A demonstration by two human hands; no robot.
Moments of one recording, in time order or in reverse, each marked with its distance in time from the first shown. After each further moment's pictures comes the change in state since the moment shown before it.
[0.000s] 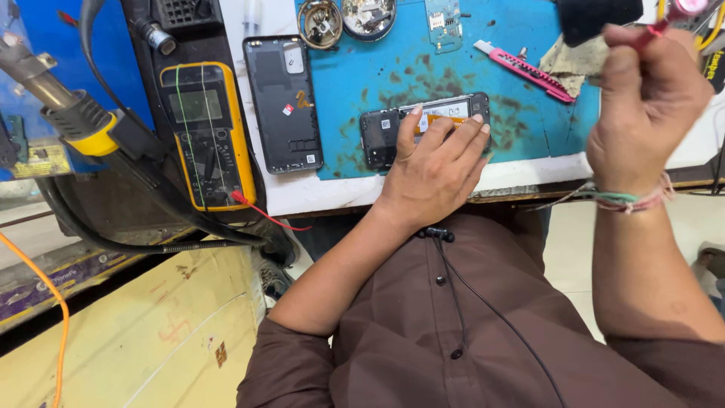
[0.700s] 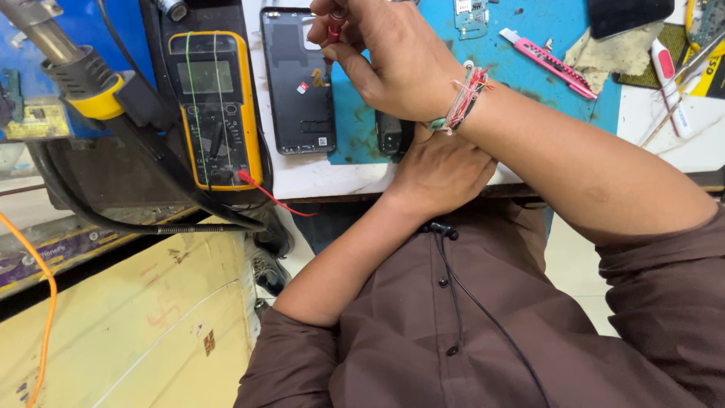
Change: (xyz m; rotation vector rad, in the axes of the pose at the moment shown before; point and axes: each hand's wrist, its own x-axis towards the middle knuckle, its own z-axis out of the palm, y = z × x) left_hand -0.013 -0.002 0.026 -0.132 -0.052 -0.088; right_hand 0.062 -0.079 0.205 0.130 -0.712 -0.441
